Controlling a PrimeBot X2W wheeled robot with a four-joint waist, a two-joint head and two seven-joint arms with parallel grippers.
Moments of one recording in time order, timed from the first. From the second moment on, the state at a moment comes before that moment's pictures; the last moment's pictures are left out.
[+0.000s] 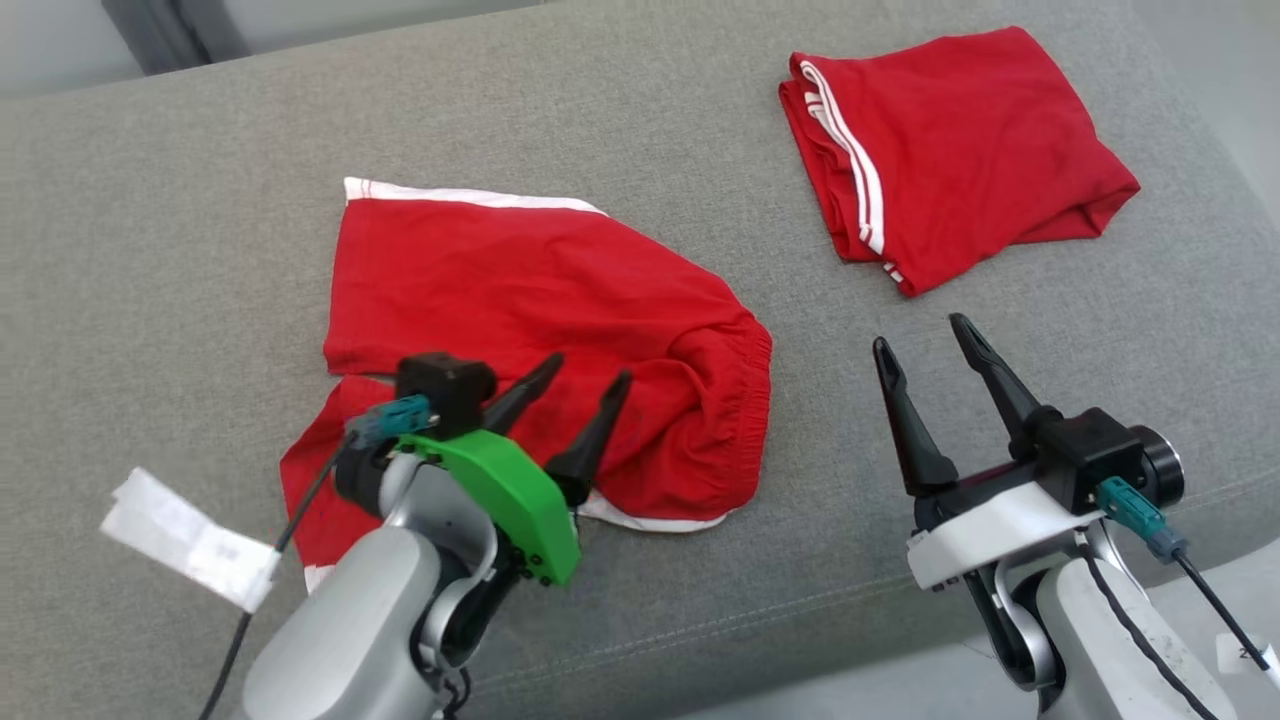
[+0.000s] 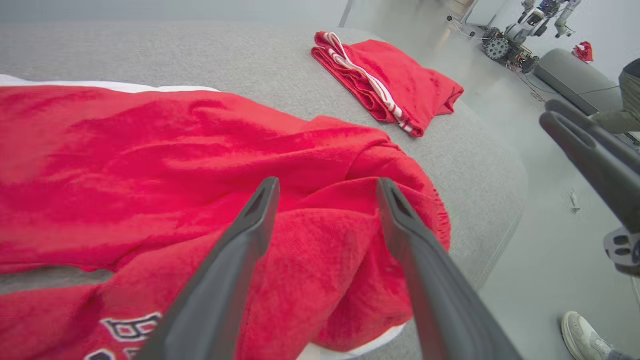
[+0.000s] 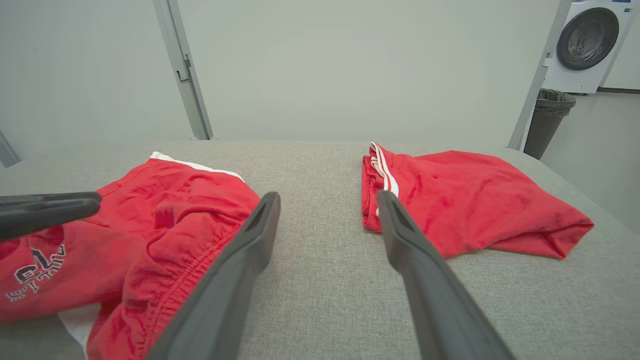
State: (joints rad) left arm -0.41 0.12 -0.65 0.21 -0.70 -0.06 0.06; right arm -0.11 -0.16 0.35 0.08 0.19 -0.05 -0.25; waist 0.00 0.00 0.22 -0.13
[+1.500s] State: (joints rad) left arm 0.19 0.33 -0.26 0.03 -0.65 0.11 -0.25; right arm 0.24 -0.25 0.19 0.08 0.22 -0.06 -0.25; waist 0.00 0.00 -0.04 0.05
